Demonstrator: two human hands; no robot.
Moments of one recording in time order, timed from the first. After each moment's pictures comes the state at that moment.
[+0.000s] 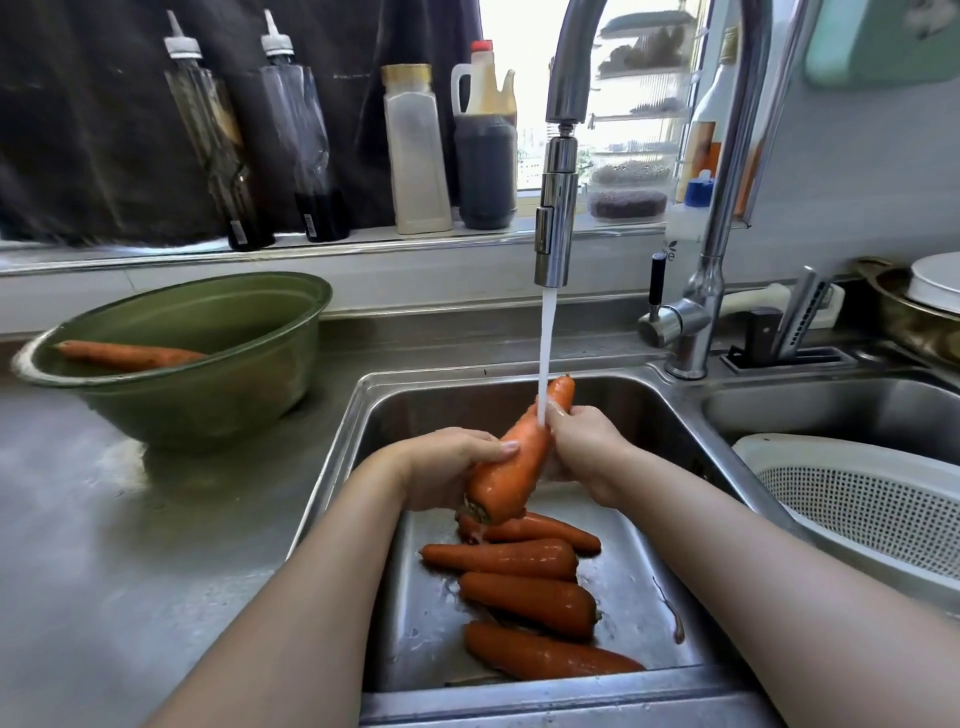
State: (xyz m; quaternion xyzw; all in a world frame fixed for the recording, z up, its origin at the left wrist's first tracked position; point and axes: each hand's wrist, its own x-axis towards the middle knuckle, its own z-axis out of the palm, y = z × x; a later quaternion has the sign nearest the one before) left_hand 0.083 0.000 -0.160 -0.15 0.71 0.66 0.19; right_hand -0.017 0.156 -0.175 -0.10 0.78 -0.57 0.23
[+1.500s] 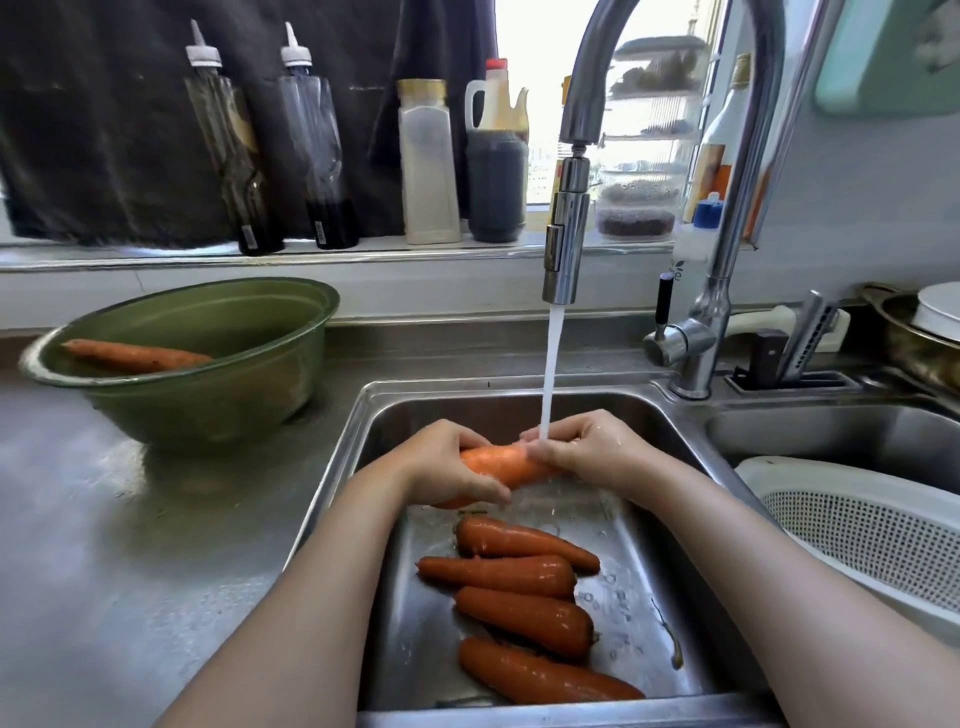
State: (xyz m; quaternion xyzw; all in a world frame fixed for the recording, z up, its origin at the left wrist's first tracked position) left_hand 0.080 -0.016 -0.162 -0.10 0.92 0.37 0.02; right_hand -0.033 0.187 -0.158 -0.33 0.80 -0.46 0.20
